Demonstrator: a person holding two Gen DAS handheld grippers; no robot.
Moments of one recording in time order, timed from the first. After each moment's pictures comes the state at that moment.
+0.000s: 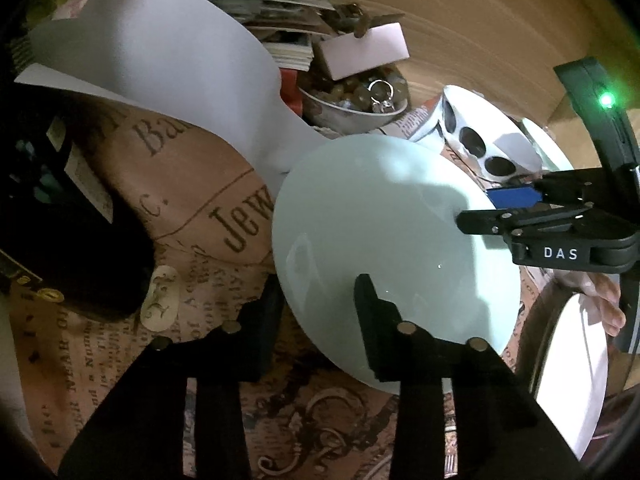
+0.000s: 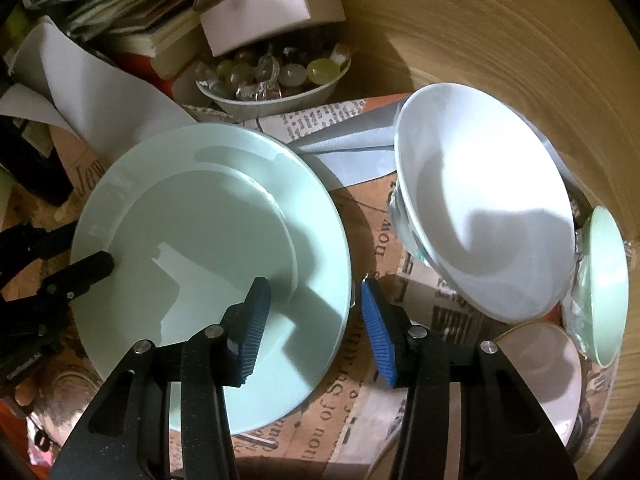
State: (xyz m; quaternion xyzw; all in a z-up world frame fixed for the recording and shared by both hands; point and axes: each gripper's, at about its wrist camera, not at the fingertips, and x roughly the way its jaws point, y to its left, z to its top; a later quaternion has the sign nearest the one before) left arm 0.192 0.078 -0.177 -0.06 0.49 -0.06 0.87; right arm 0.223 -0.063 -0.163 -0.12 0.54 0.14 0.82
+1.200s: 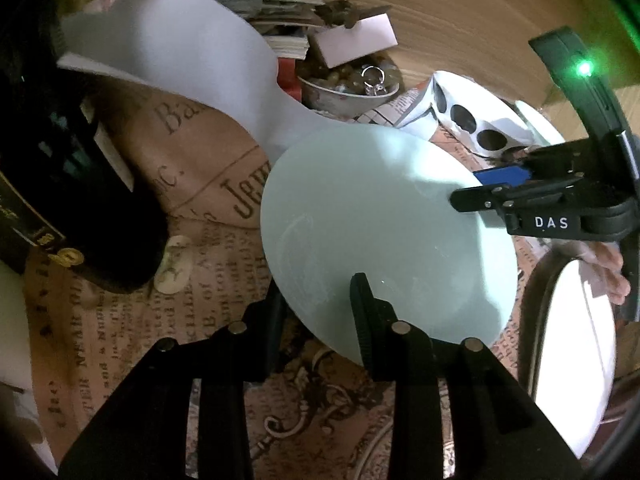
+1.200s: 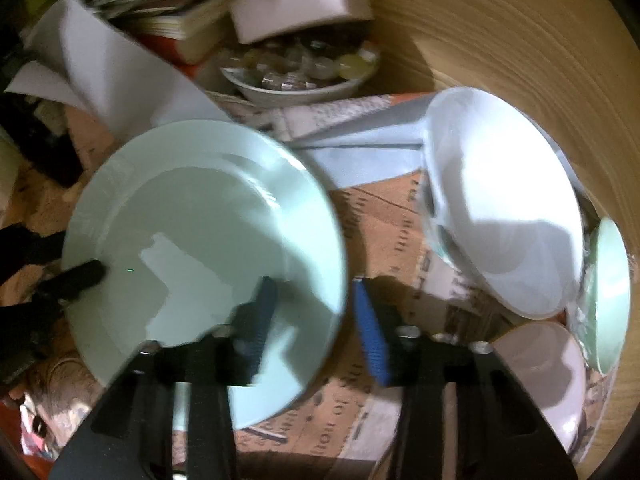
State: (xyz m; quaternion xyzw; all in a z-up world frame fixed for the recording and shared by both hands) left arm 0.173 0.073 -0.175 -0.03 0.48 -0.06 0.87; right arm 0.226 -0.044 -0.181 -0.15 0.54 0.17 0.81
